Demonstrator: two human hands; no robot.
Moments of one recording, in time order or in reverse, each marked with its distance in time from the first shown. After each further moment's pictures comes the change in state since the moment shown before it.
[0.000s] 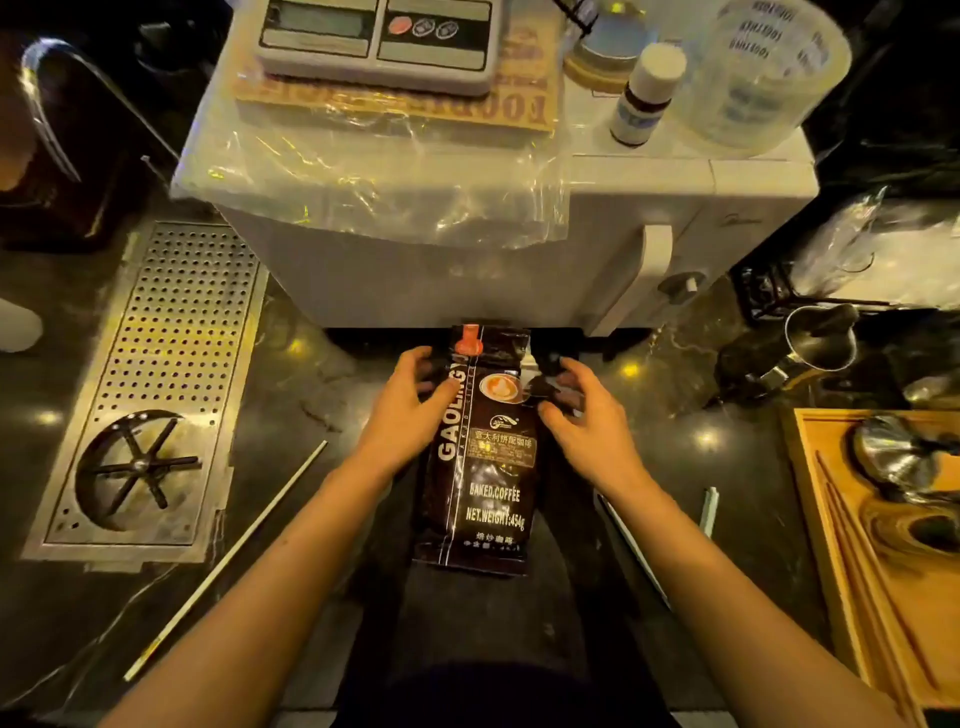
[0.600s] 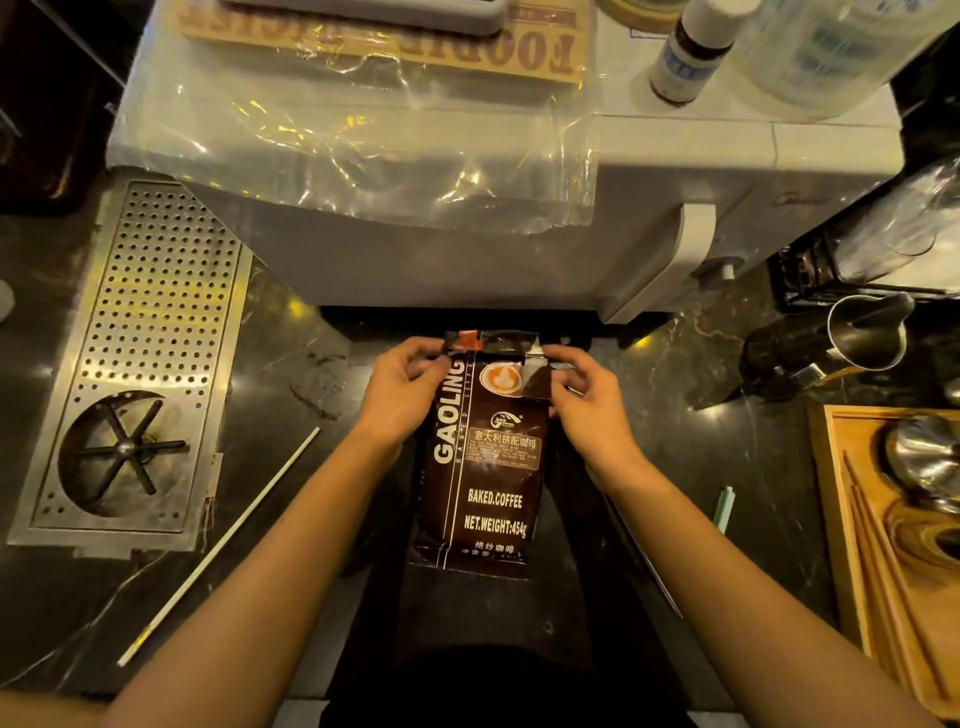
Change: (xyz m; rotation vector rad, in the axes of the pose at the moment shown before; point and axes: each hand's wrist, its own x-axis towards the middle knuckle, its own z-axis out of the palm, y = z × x) left_hand 0.012 0.004 0.004 -0.248 0.025 -0.210; right_hand 0.021 -0.004 0.013 0.388 -0.021 0.208
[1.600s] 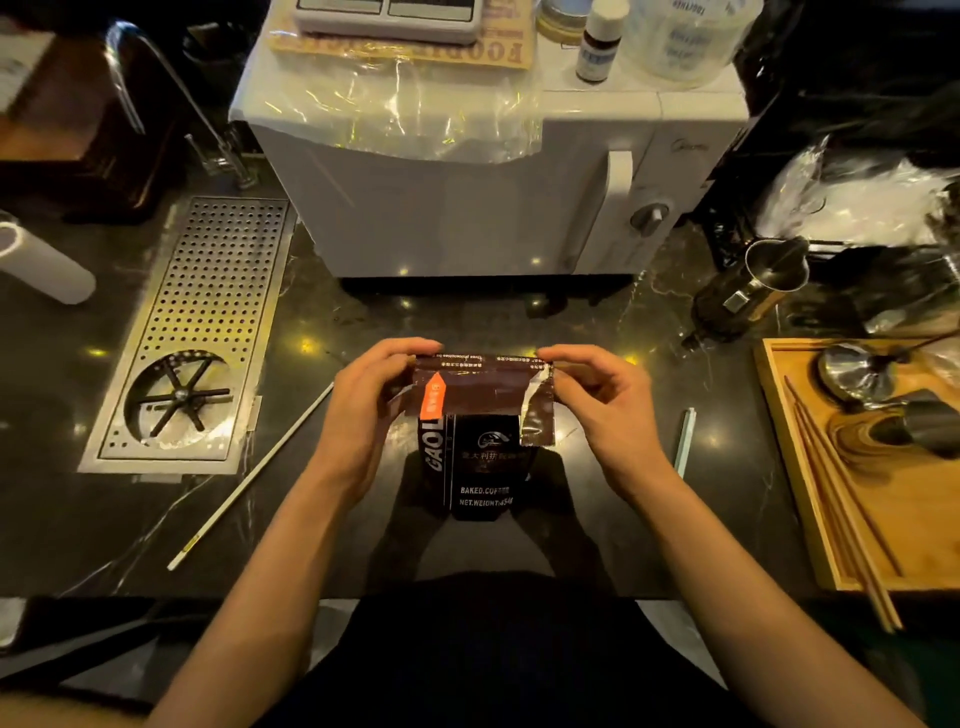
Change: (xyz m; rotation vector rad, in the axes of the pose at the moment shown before) left_hand -0.153 -0.007 -0.033 -0.248 -0.117 0.414; right_hand -0.145 -0.010 -0.018 0.113 -0.062 -0.477
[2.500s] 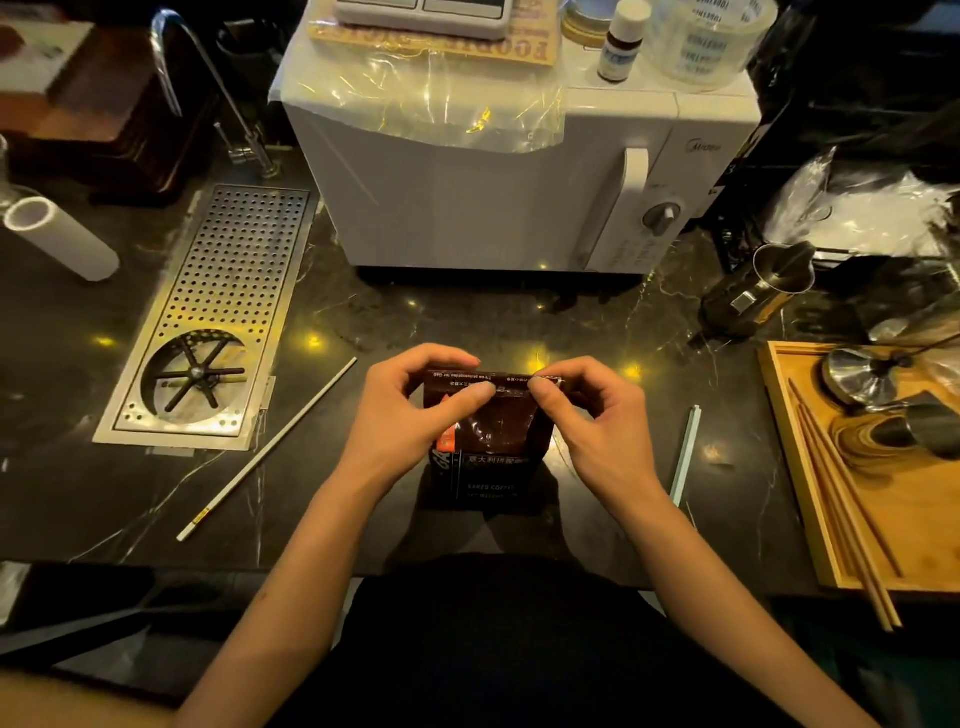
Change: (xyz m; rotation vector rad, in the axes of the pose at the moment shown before) left_hand -0.026 -0.008 0.005 0.293 -0.020 0.154; right_hand -0.031 -0.001 0.017 -0.242 0.027 -0.088
